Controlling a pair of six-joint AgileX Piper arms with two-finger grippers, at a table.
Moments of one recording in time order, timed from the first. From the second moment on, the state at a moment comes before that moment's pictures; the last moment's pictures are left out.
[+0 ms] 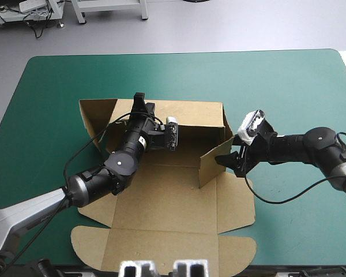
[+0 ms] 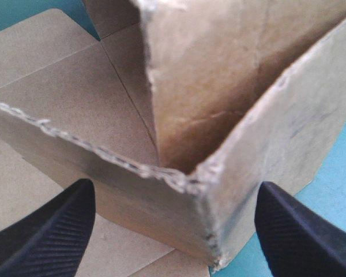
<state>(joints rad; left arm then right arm) -0.82 1.46 -0.93 1.68 0.55 -0.40 0.09 1.36 -0.86 1.11 0.89 -1.50</state>
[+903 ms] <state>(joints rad) -0.92 1.59 -1.14 1.35 0.80 -0.19 0.18 1.36 -0.87 1.16 0.64 -1.36</state>
